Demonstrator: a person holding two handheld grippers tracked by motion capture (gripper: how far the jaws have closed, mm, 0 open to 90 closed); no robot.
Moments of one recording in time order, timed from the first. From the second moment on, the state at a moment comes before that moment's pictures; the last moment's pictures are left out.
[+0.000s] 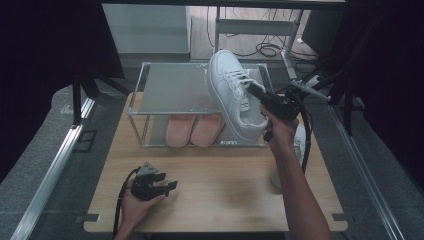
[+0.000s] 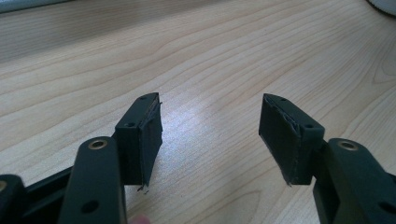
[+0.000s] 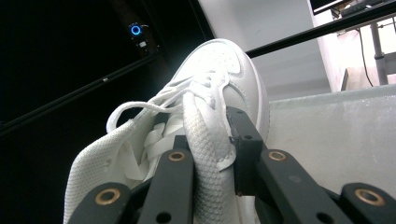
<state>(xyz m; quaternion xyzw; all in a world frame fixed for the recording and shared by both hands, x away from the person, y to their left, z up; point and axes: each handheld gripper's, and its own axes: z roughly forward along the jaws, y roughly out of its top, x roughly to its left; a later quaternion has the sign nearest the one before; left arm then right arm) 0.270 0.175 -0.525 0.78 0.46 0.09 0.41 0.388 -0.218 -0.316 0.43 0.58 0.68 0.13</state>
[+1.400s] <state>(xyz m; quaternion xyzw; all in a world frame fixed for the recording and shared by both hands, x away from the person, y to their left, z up) 0.272 0.176 -0.527 0.79 0.46 0.08 0.41 0.472 -0.149 -0.305 0.49 0.58 0.63 0.13</state>
